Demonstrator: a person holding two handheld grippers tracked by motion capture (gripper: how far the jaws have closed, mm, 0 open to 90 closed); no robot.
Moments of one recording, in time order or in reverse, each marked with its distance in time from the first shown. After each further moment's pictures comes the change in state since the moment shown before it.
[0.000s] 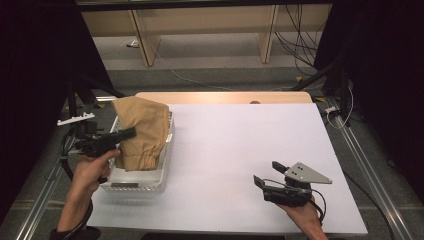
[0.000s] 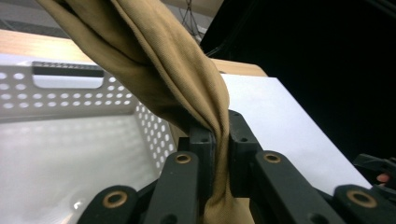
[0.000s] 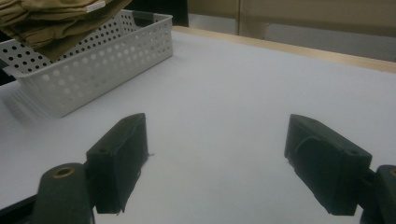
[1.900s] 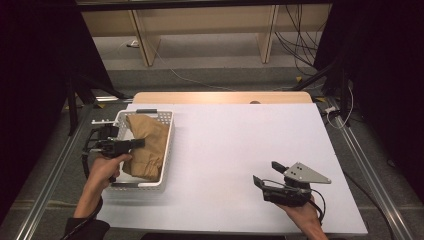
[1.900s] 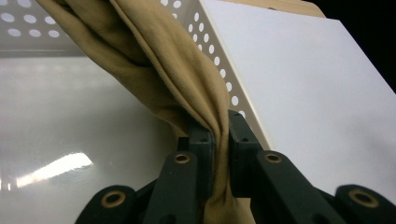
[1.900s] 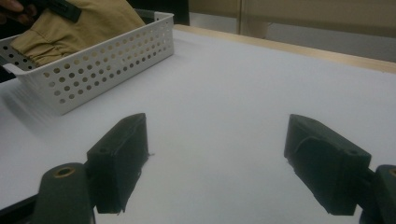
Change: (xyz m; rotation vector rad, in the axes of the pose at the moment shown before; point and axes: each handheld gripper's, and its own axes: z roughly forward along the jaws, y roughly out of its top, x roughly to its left) left arm 0.042 -0.024 0.060 0.232 0.109 -0.015; right arm 0.000 0.000 0.001 0.005 0.003 -0.012
